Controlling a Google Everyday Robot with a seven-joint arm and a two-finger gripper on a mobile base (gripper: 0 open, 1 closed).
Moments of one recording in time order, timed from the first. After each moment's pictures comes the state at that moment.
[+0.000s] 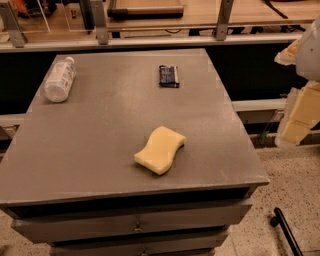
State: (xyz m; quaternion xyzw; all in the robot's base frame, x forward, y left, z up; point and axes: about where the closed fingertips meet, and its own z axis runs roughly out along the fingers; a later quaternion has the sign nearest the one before) arm 0.438 -0.216 0.978 -0.60 0.78 -0.04 0.16
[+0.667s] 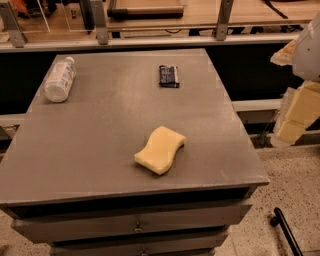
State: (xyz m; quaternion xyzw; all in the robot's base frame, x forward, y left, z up) arm 0.440 -0.208 0.977 -0.61 0.78 -0.02 0.17
